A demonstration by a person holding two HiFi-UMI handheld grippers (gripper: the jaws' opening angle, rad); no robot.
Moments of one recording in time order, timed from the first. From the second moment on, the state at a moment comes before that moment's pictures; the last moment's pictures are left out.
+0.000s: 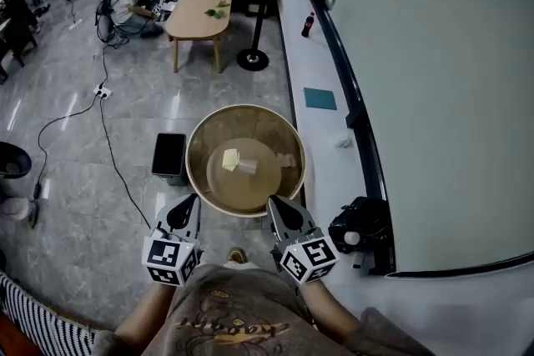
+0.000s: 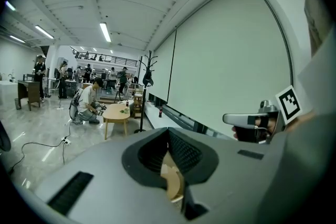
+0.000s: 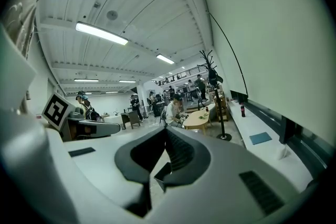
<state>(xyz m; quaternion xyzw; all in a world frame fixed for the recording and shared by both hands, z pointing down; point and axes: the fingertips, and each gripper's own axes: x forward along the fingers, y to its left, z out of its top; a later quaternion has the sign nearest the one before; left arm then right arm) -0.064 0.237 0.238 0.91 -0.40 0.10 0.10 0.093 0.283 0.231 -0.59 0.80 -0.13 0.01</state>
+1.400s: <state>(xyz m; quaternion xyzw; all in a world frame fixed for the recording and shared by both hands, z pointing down) -0.035 0.008 0.225 0.94 -0.31 0.11 0.09 0.105 0.083 0.231 -0.66 0.73 -0.14 0.04</state>
